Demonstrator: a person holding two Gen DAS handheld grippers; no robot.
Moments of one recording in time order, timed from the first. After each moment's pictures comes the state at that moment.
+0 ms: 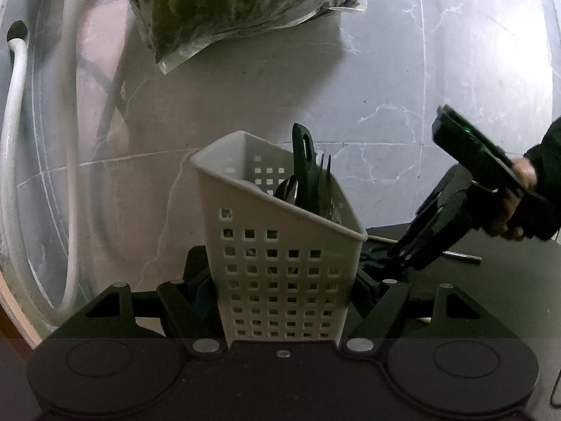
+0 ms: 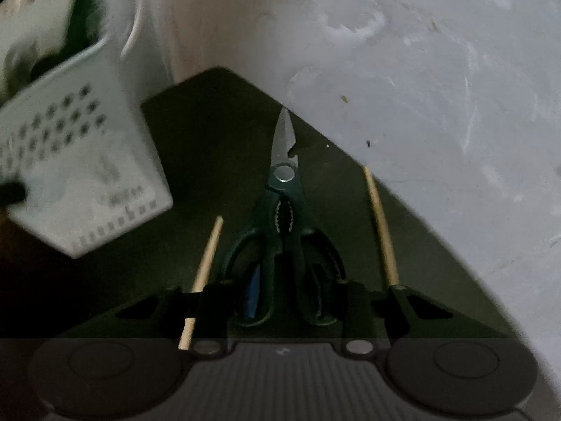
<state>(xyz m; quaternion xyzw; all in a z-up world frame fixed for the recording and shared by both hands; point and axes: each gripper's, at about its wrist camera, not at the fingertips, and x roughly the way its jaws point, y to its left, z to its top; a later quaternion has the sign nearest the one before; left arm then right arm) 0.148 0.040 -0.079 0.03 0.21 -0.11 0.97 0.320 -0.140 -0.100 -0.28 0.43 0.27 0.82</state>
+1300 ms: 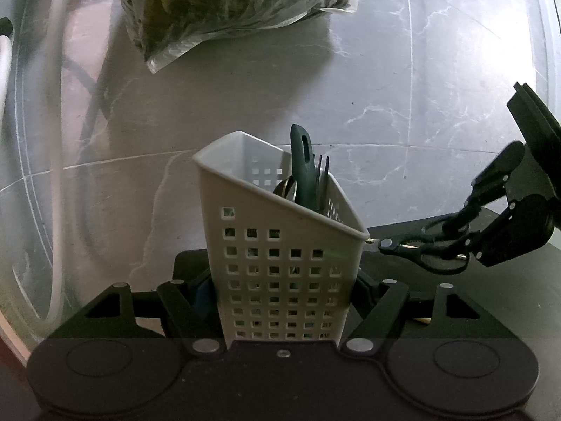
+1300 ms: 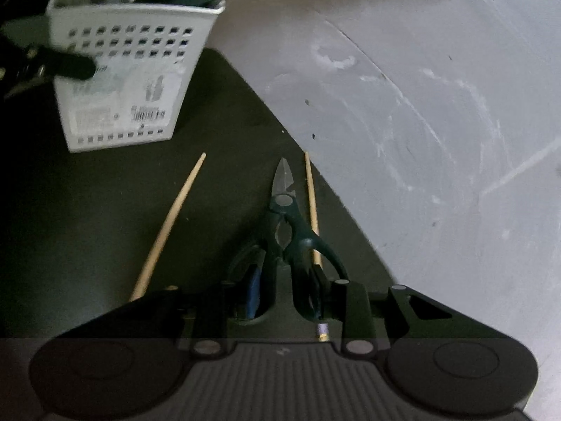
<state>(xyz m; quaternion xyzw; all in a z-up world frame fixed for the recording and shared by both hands) 0.155 0.050 -0.080 0.03 0.20 -0.15 0.97 0.222 -0.159 -0.083 -0.33 0.36 0.16 0.86</state>
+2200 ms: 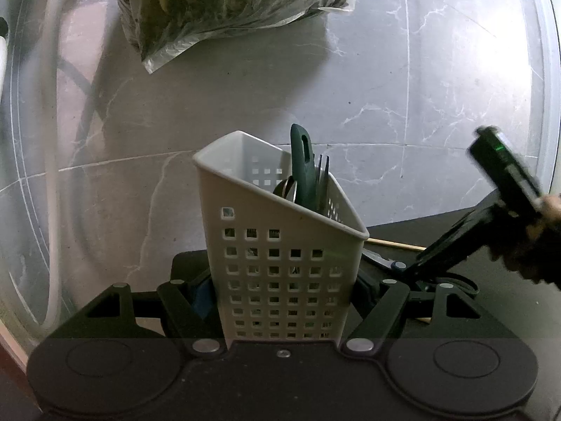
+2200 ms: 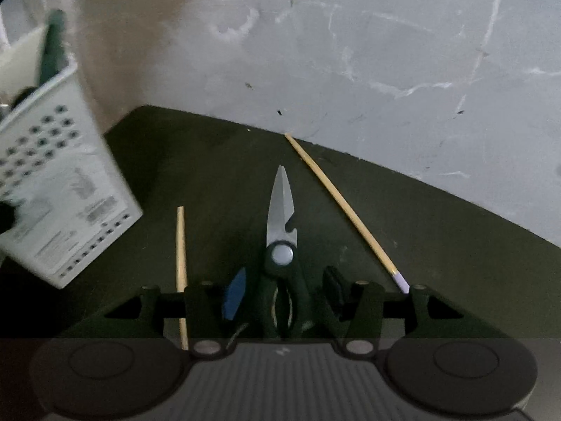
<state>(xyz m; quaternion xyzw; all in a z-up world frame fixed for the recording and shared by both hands) 0.157 0.052 -0.080 0.03 0.20 -0.16 0.97 0.284 -0.176 -0.109 -0.07 0.42 0.13 0.89</state>
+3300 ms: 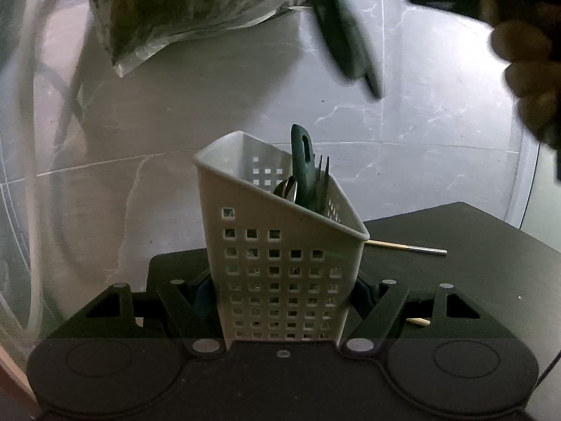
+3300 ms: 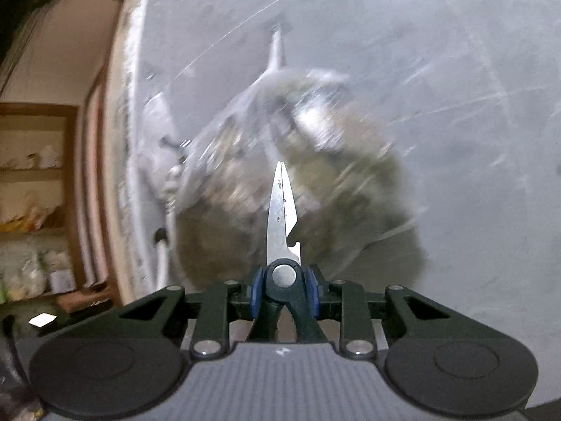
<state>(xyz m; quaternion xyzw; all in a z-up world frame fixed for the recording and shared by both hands) 0.157 0.048 -0.081 0.04 0.20 -0.20 0.96 0.160 -0.120 0.028 0.09 -0.03 0.29 0.95</state>
